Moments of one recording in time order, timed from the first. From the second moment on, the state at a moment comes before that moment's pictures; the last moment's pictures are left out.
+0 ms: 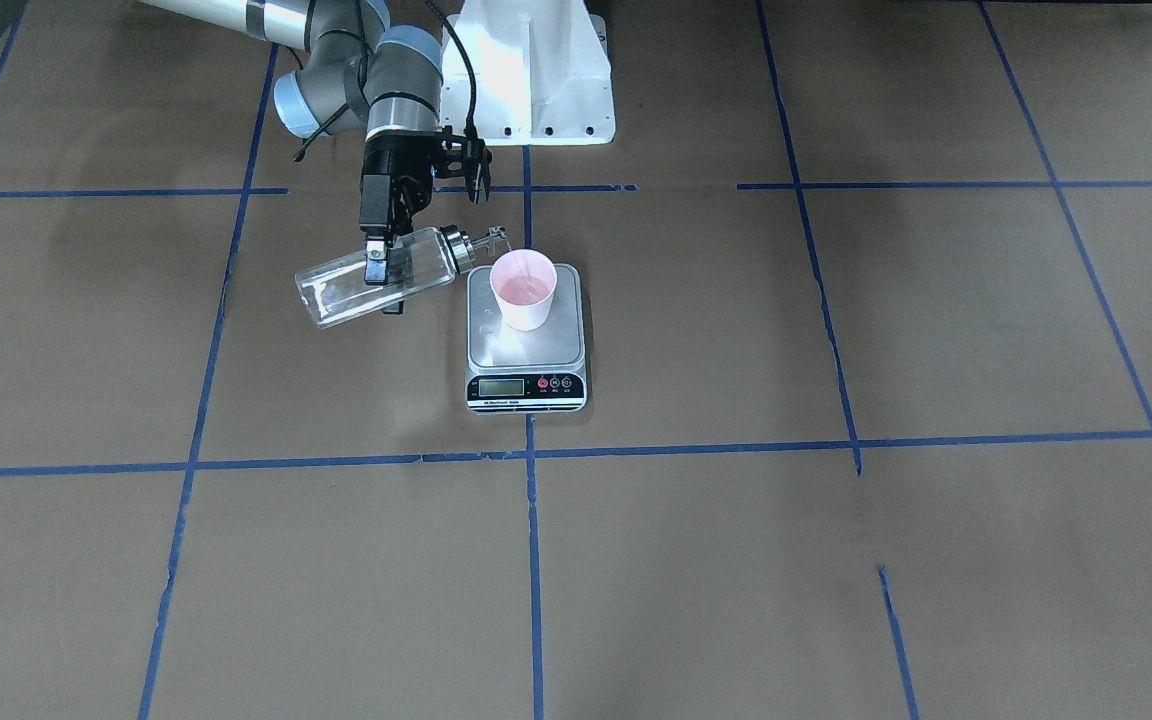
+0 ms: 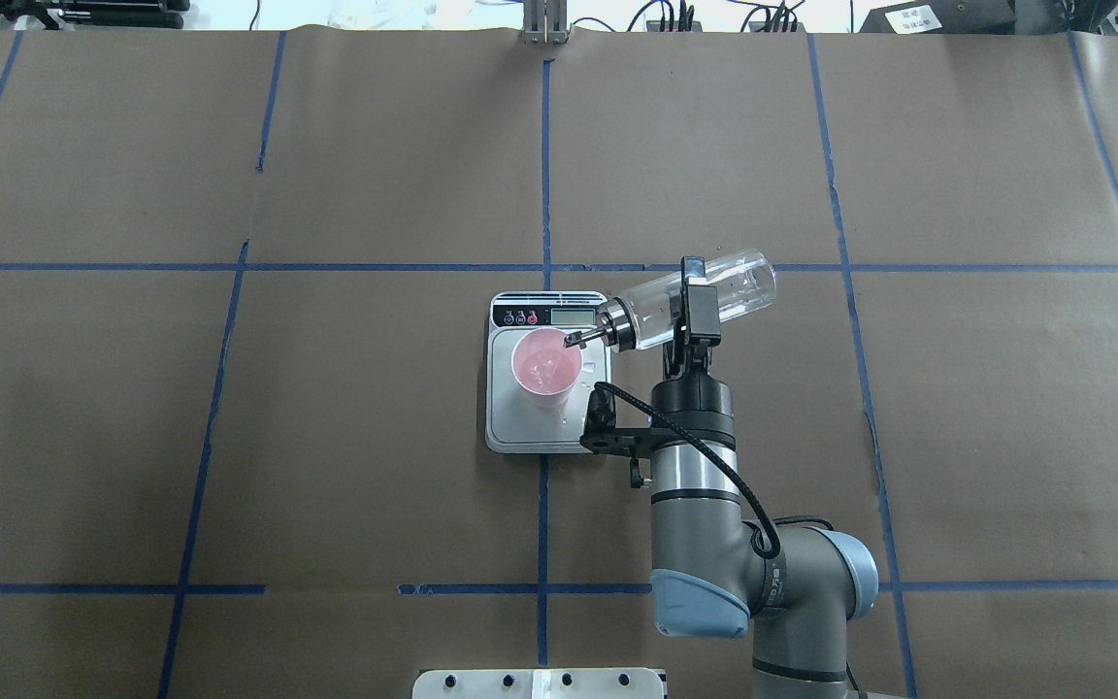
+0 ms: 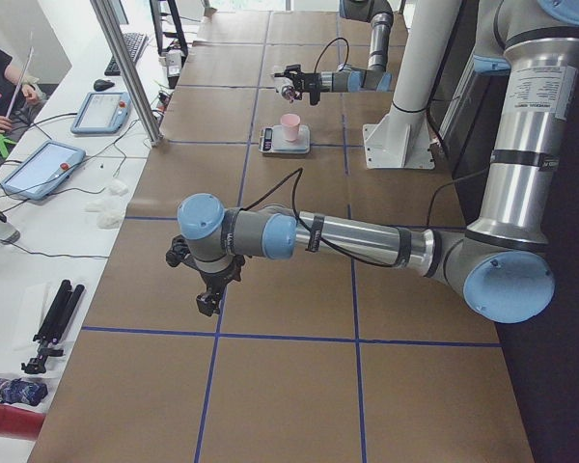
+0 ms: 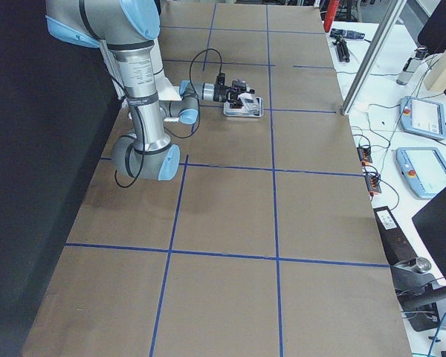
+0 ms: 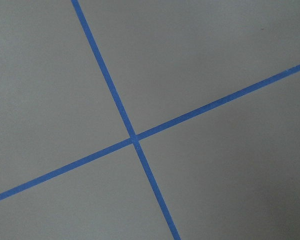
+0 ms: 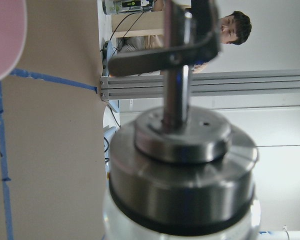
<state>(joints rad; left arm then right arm) -1.53 -1.68 -1.61 -1.50 -2.35 0.33 0.16 -1.14 1.62 -0.97 0.19 -0.27</state>
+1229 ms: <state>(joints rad) -1.55 -1.70 -1.66 -1.46 -2.35 0.33 0.17 -1.19 1.71 -0.74 0.35 0.21</state>
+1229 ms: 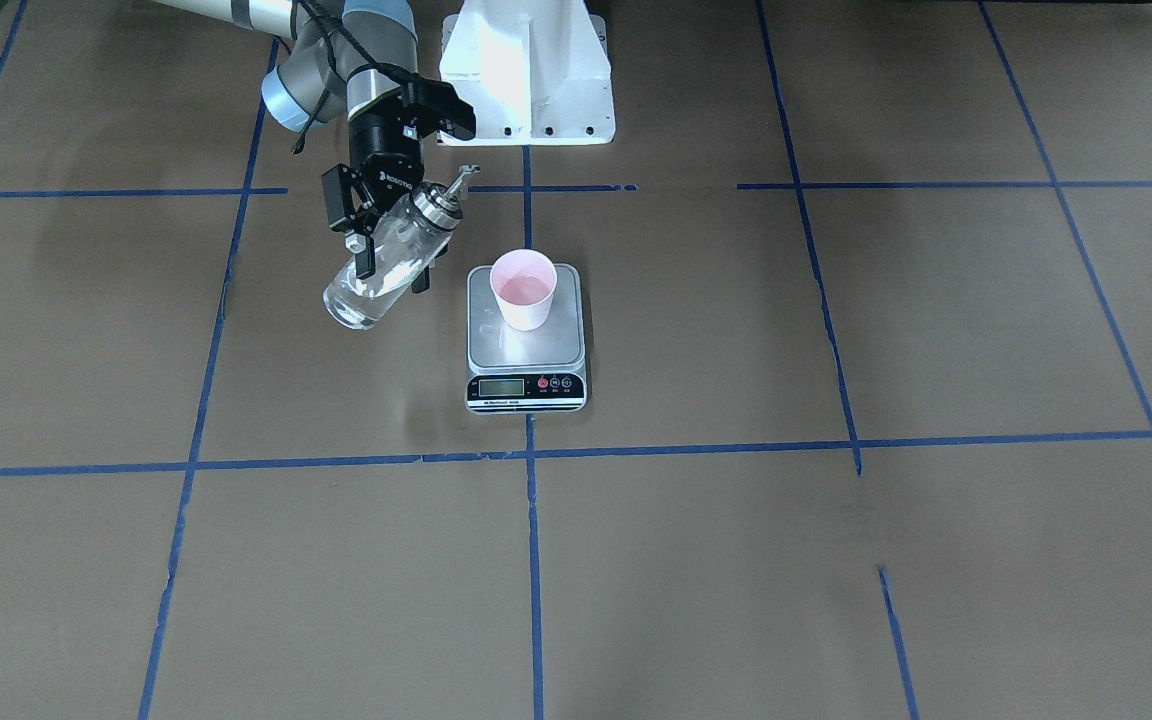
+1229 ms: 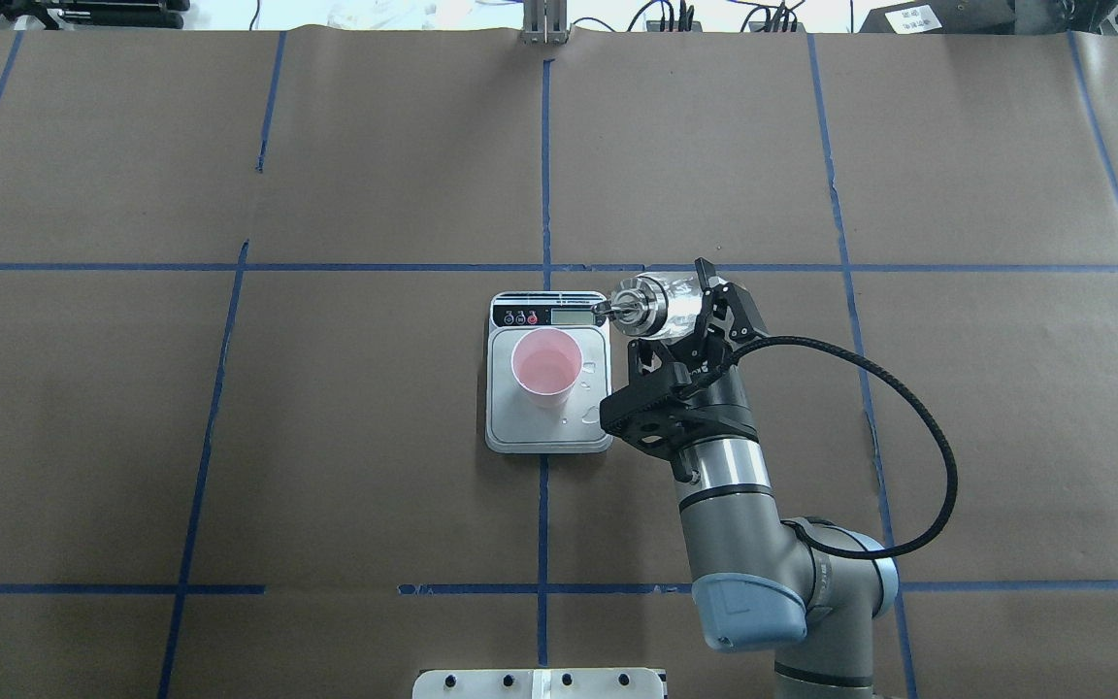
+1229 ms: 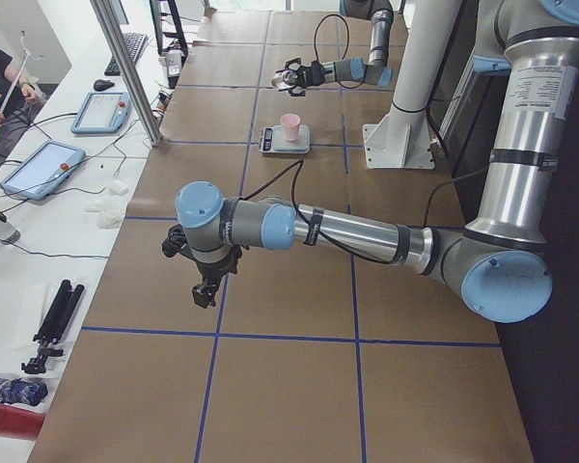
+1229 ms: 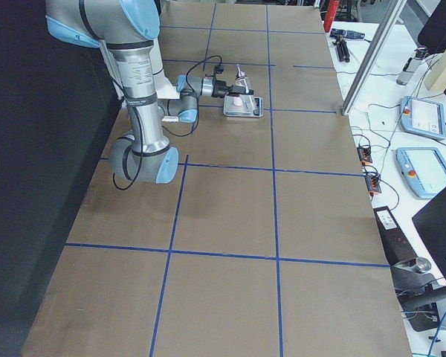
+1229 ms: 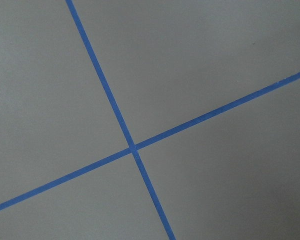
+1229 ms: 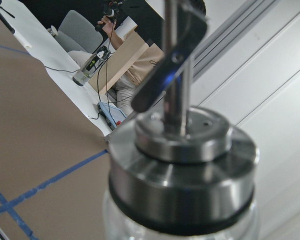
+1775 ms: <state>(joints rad) -1.55 -1.70 -1.68 -1.45 -2.35 0.33 0.17 -1.32 1.81 -0.74 0.47 0.61</state>
